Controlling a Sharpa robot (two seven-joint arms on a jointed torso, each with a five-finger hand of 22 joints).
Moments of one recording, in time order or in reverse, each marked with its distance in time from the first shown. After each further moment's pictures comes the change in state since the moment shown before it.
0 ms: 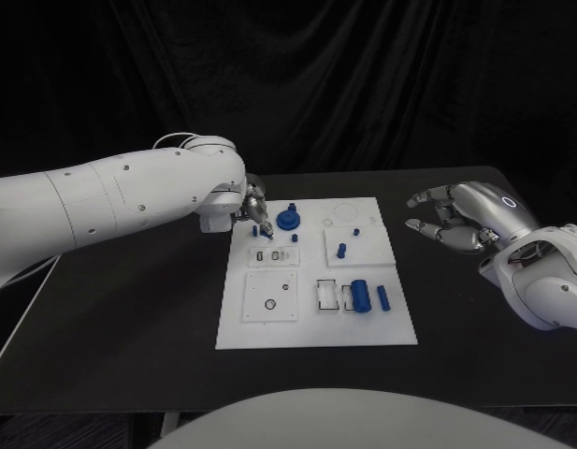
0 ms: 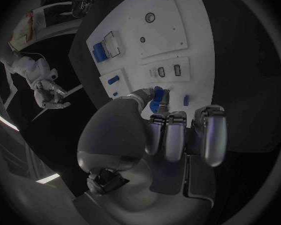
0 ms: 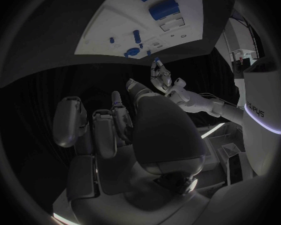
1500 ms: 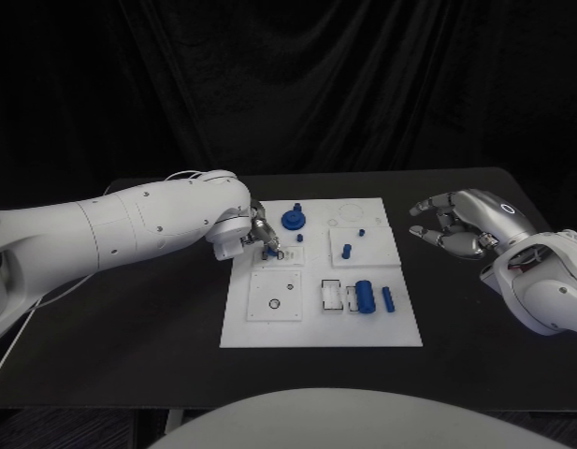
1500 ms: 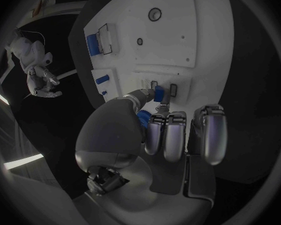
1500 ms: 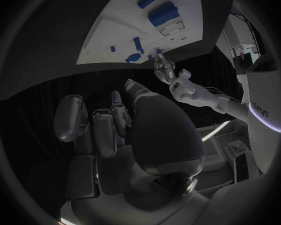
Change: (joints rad) left arm -0.113 0.013 -0.001 -0.049 0.124 -0.163 -0.018; left_hand -0.086 -0.011 0.080 -0.058 0.042 0.021 0.021 0.006 0.000 -0.003 -0.003 0.000 0.000 -0.004 -0.003 0.000 0.000 0.000 0.000 -0.007 -0.020 0.000; right arm -0.015 0.030 0.000 -0.032 0.040 0.039 -0.016; right_hand 0.030 -0.001 0.007 0.012 0.004 0.007 0.000 0.000 -0.016 -0.019 0.002 -0.023 -0.030 0.000 0.000 -0.019 0.000 0.016 -0.021 0.000 -0.037 0.001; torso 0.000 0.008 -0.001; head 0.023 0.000
